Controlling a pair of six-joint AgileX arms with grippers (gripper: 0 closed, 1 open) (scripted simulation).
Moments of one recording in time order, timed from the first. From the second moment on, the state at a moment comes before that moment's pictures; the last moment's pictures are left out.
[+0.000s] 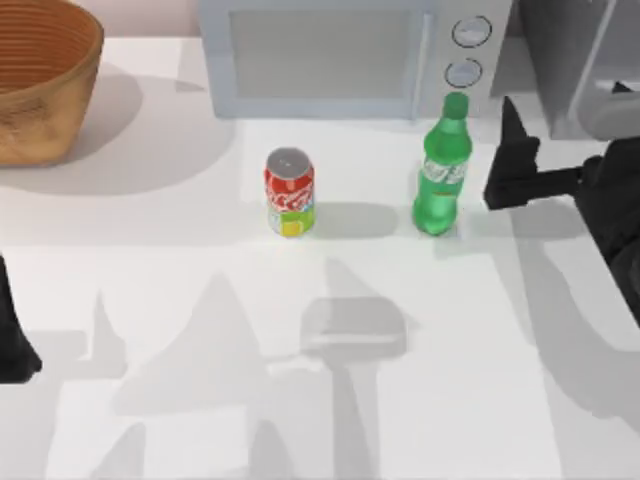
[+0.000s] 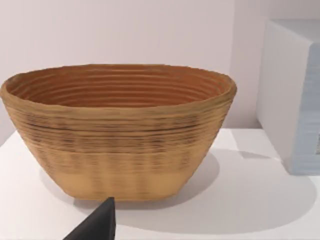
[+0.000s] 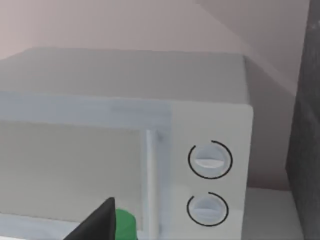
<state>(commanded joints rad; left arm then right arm) 0.00 0.00 0.00 0.00 0.00 0.00 0.48 1.44 0.45 0.99 0.32 0.02</state>
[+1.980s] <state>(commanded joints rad) 0.00 0.00 0.00 0.00 0.00 0.00 0.00 -0.28 0.24 -0.46 0.00 0.00</state>
